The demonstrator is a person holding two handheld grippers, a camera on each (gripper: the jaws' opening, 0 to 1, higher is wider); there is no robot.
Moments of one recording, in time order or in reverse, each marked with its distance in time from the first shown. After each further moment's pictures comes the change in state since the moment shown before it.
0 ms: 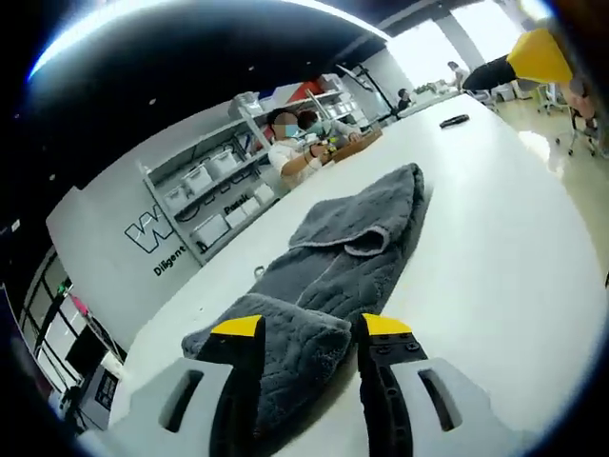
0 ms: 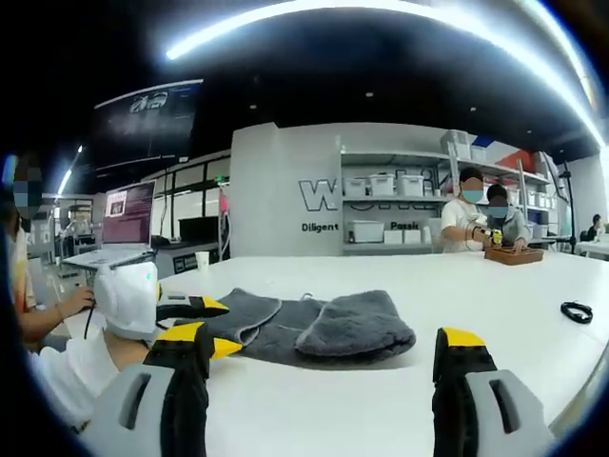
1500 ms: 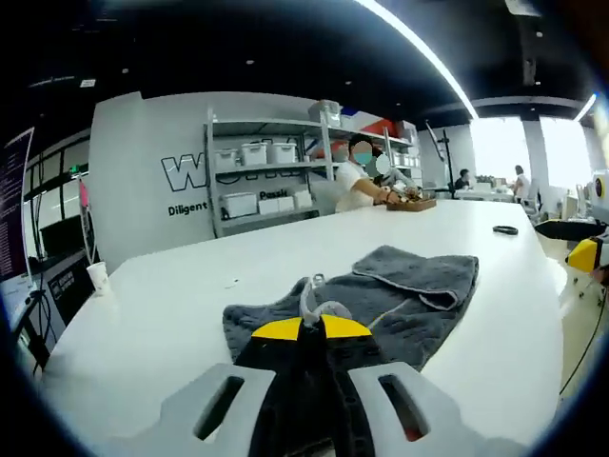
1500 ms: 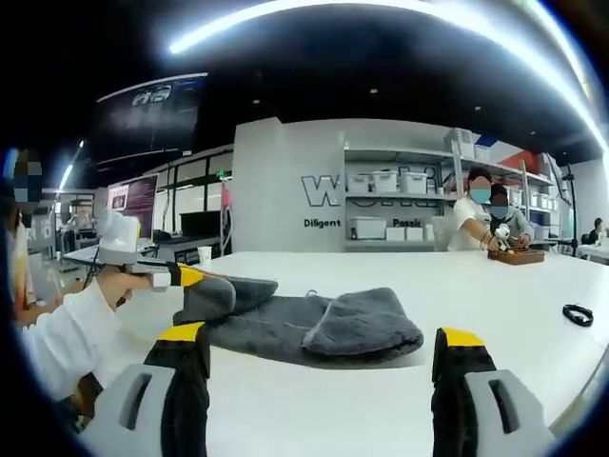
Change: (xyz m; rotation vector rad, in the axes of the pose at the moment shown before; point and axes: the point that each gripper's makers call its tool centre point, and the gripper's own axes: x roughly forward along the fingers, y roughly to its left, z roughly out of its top) left arm -0.041 0.131 -0.026 -0.509 -0.090 0.109; right arm 0.004 0.012 -0.001 -0.018 0.024 0.005
